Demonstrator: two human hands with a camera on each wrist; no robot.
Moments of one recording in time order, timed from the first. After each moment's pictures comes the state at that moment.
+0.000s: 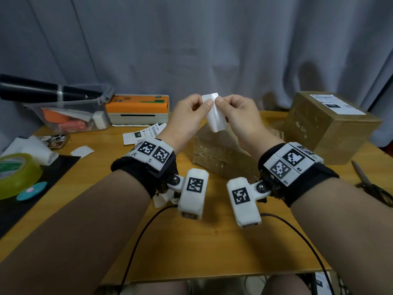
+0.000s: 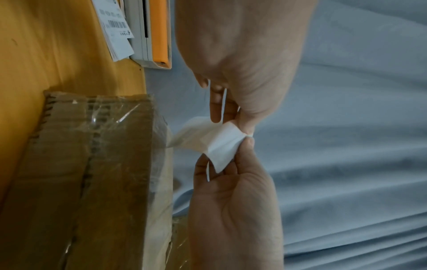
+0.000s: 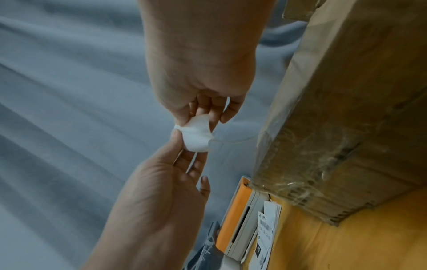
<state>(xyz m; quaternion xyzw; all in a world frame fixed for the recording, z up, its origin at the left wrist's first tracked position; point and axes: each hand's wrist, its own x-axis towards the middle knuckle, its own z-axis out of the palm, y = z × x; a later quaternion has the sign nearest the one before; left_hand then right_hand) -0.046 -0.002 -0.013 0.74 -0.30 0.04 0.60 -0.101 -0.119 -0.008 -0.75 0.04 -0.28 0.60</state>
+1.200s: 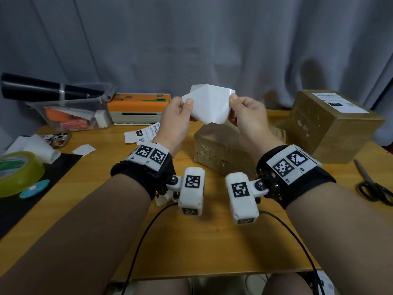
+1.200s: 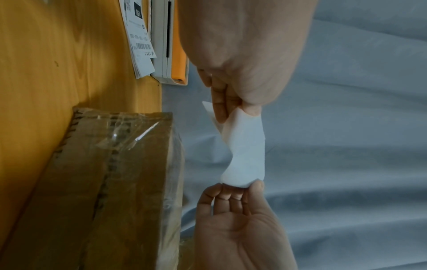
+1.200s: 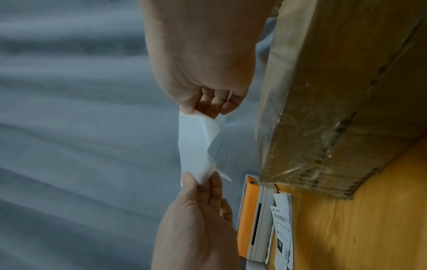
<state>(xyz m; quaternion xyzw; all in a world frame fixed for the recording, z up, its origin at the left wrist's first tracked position) -0.032 0.009 -0.031 0.74 -0.20 0.08 0.64 -0.099 -0.122 -0.012 -0.68 0.16 -0.30 0.65</state>
